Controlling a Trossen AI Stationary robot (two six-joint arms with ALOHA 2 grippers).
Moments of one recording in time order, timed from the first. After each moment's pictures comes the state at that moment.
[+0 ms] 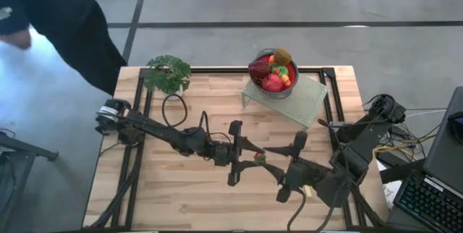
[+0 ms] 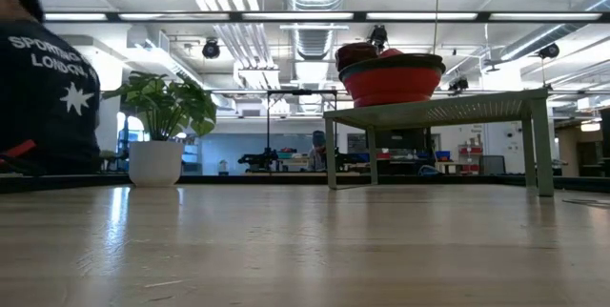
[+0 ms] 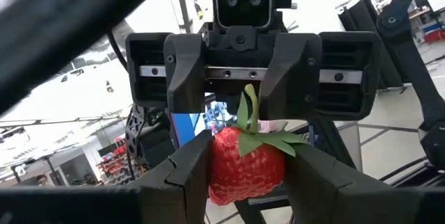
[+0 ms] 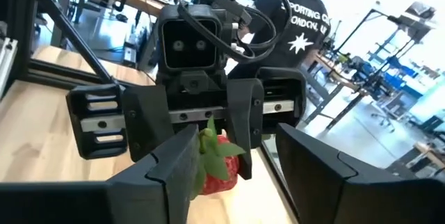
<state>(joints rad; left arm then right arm) -0.30 1.72 1.19 0.94 -0.04 0.50 0.77 1.55 1.58 -0.45 1.13 -0.07</state>
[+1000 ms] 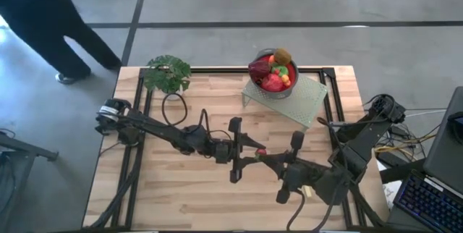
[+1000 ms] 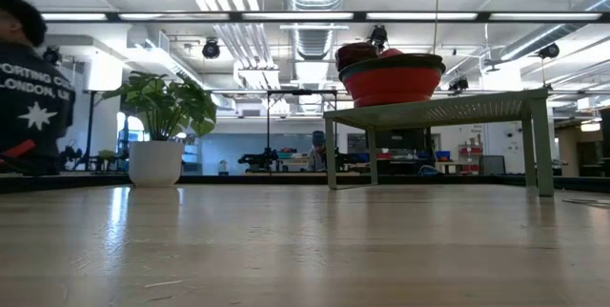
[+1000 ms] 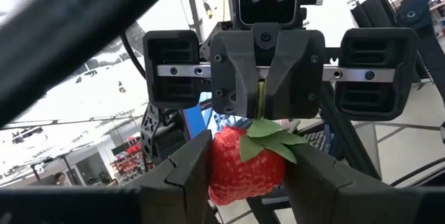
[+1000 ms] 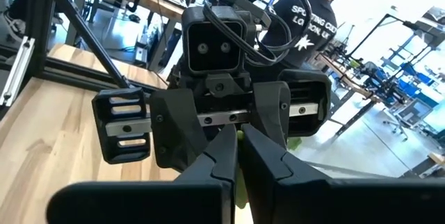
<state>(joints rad) -0.28 1.72 1.21 0.94 -0.07 0.52 0.76 1.55 1.58 -0.43 1.07 -0.10</state>
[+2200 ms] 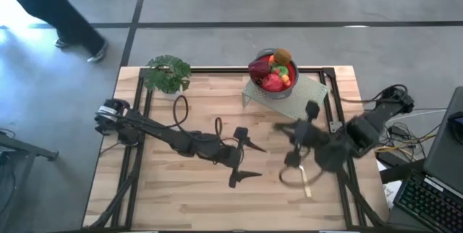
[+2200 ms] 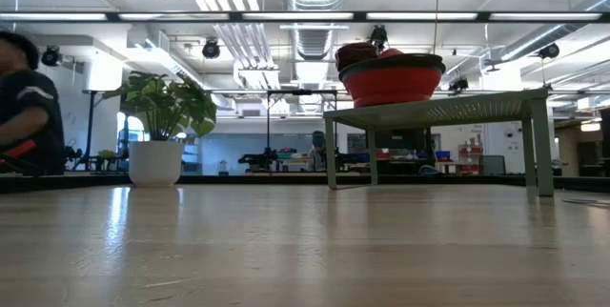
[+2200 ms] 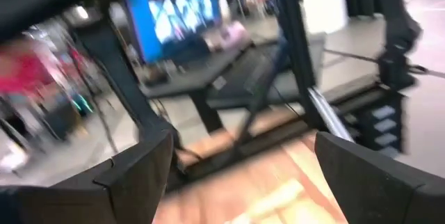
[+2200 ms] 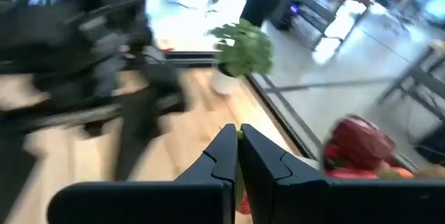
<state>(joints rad) -0.30 1.70 1.21 0.55 -0.11 0.34 0.65 1.39 1.58 -0.92 1.02 0.41</state>
